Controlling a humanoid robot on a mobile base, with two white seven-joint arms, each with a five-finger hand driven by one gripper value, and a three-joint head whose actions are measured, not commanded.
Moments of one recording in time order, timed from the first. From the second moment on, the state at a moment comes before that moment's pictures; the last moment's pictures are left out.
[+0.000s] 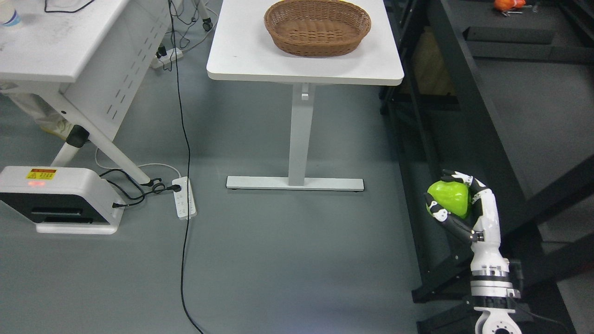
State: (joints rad) left arm 0.00 0.00 0.10 -0.05 -0.06 -0.01 -0.21; right arm 0.20 -0.13 -0.10 -1.71 0.13 -0.30 -0.01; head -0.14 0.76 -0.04
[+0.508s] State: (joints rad) left arm 0.00 0.00 0.10 -0.05 -0.06 -0.01 -0.21; right arm 0.20 -0.13 -0.10 -1.71 0.13 -0.30 -0.01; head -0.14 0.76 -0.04
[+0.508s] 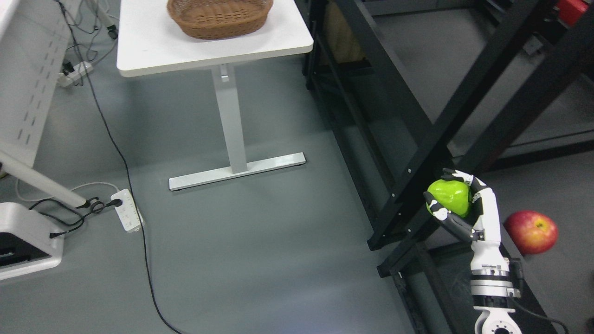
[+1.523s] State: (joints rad) left arm 0.00 0.00 0.10 -0.05 -0.06 -0.01 -0.21; right arm 0.19 -0.14 -0.12 -1.72 0.13 -0.30 -0.02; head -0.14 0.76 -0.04
